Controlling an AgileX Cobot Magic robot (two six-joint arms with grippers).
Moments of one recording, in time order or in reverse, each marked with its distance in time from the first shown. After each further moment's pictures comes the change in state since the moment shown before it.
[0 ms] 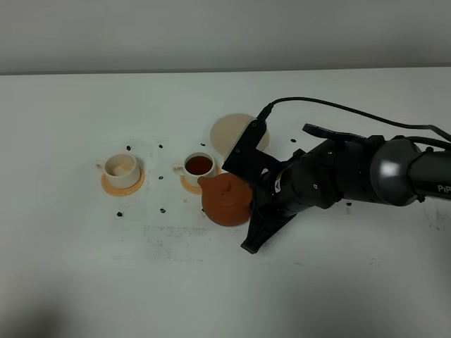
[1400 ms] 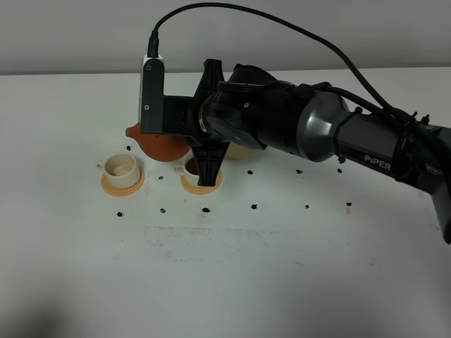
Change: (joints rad) left arm 0.000 0.000 0.000 0.000 0.000 0.000; right arm 0.129 0.143 -0.547 -0.440 0.226 -0.112
